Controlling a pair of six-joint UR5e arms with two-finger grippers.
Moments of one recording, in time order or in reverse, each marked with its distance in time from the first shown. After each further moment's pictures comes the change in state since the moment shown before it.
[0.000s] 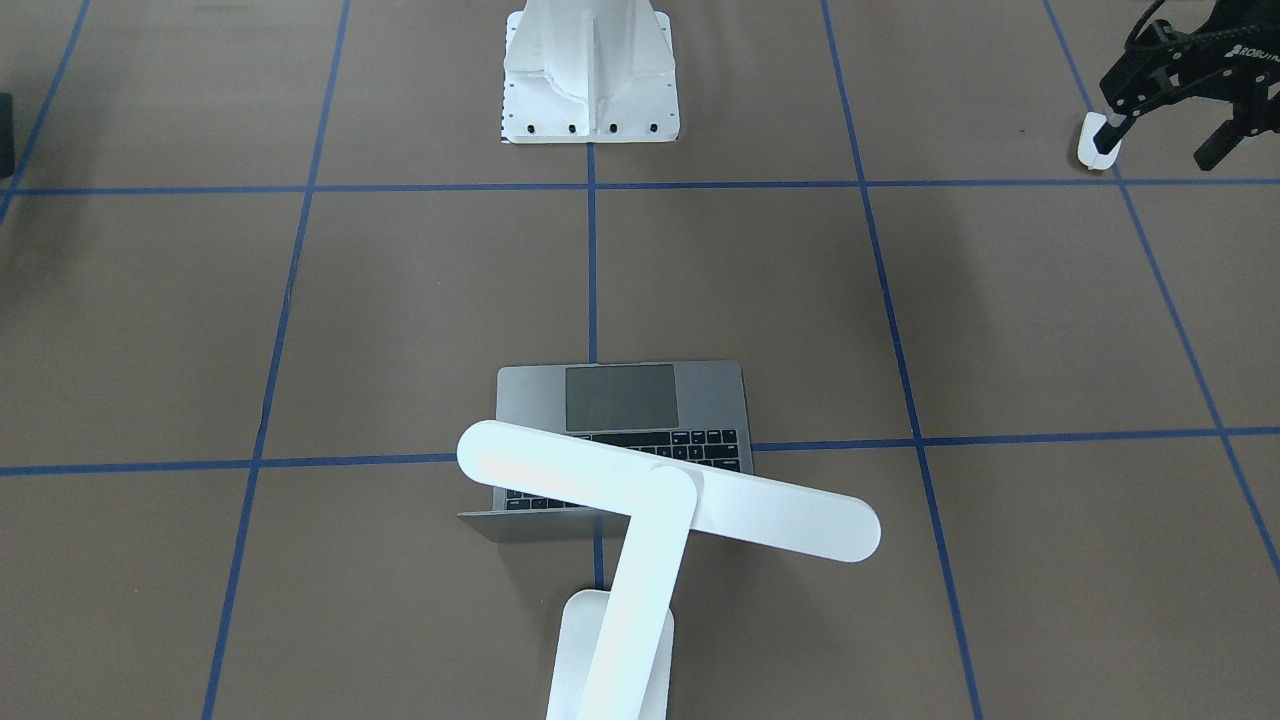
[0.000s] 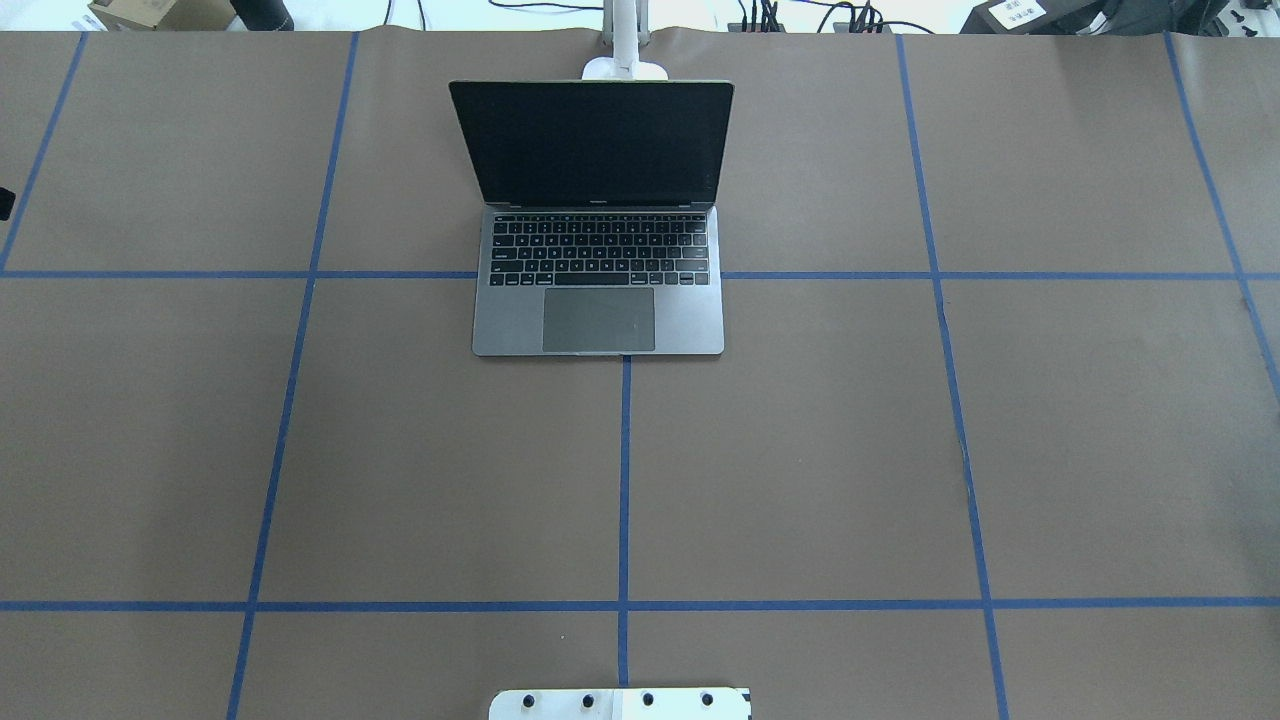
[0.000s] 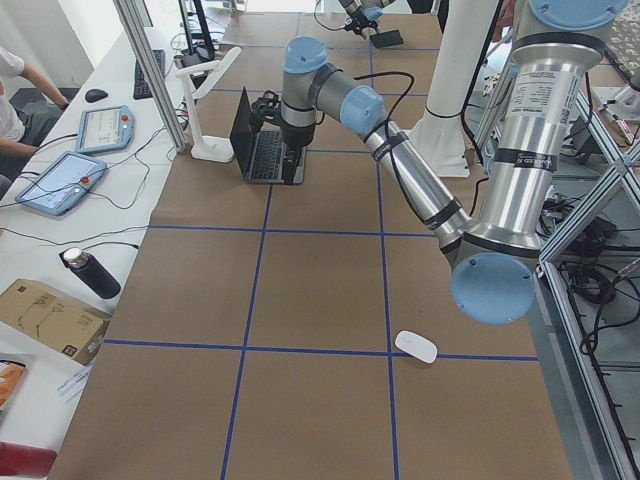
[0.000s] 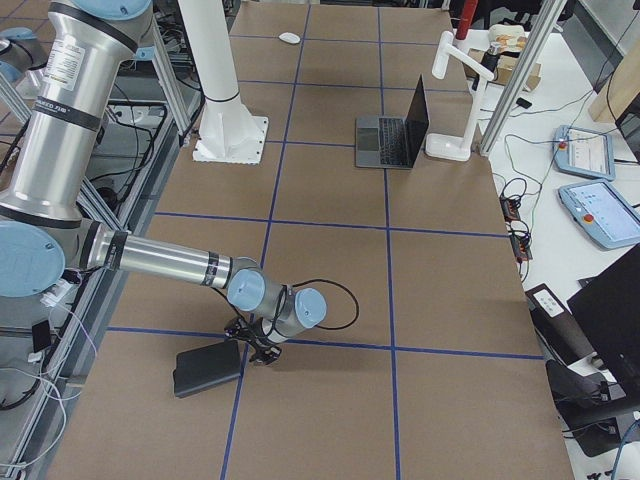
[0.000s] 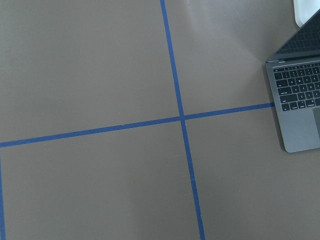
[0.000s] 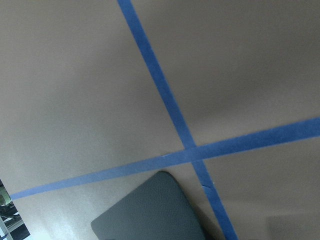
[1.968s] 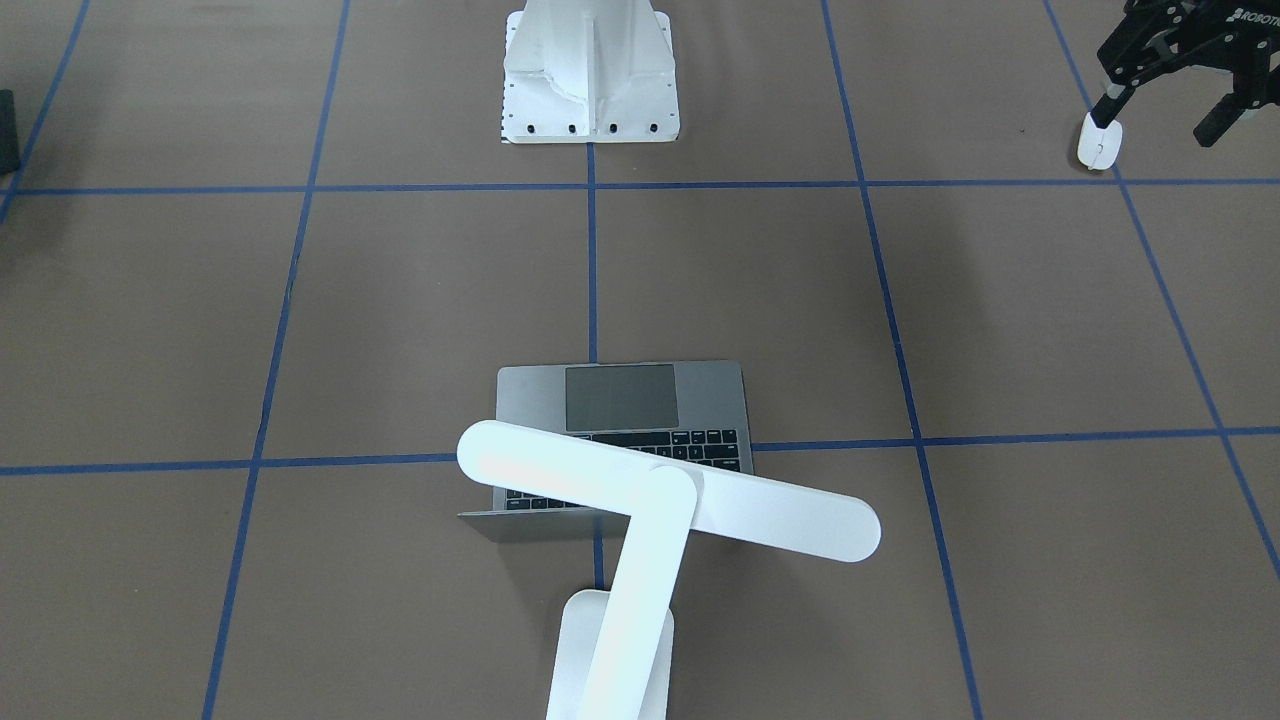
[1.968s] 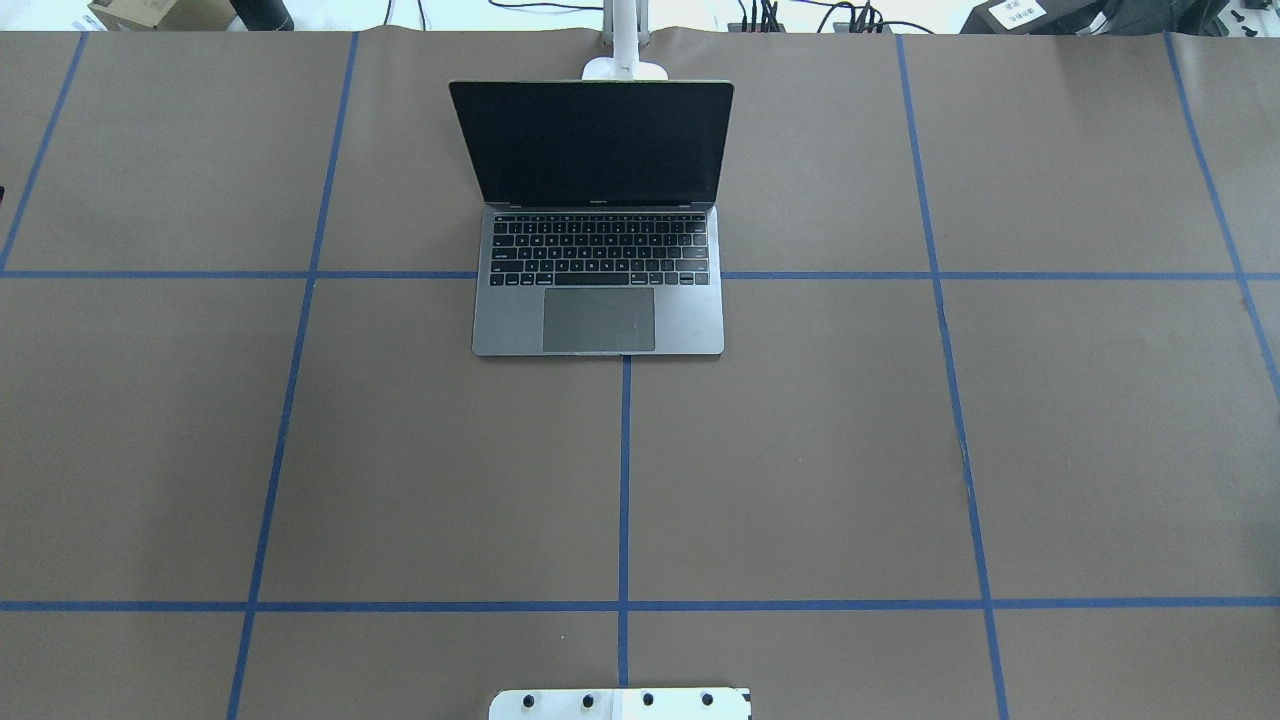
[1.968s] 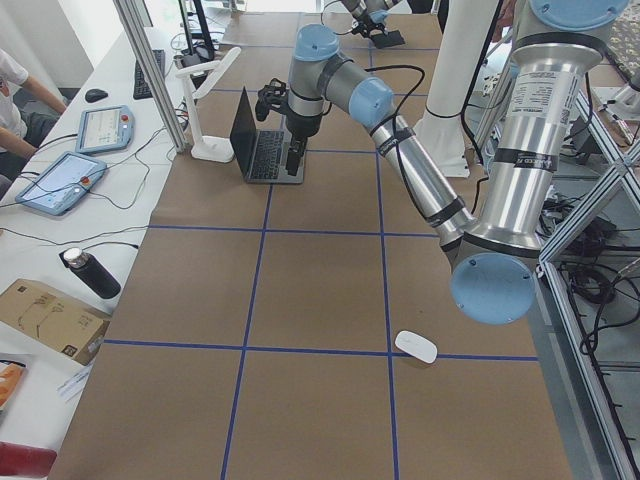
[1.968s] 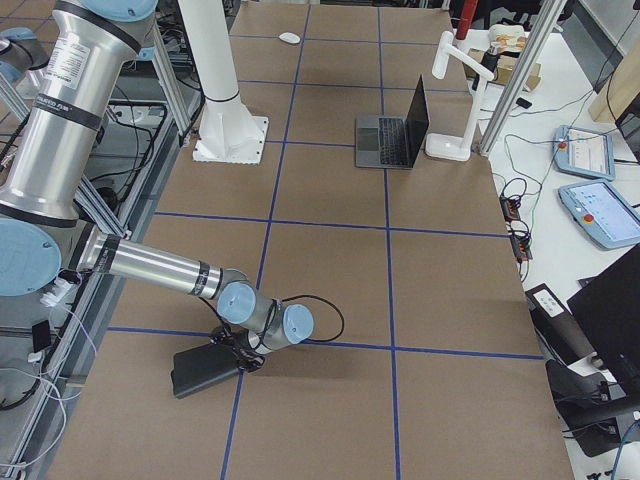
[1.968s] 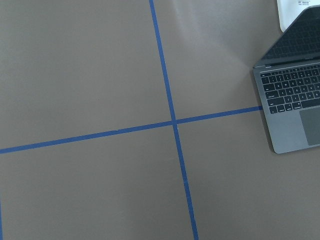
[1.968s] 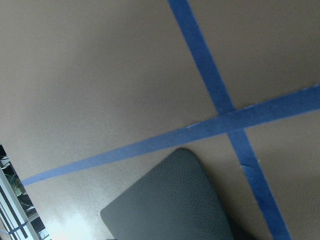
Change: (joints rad) left arm -0.003 -0.002 -0.054 0.003 0.004 -0.033; right arm -0.049 -0.033 -0.058 0.017 0.063 -0.020
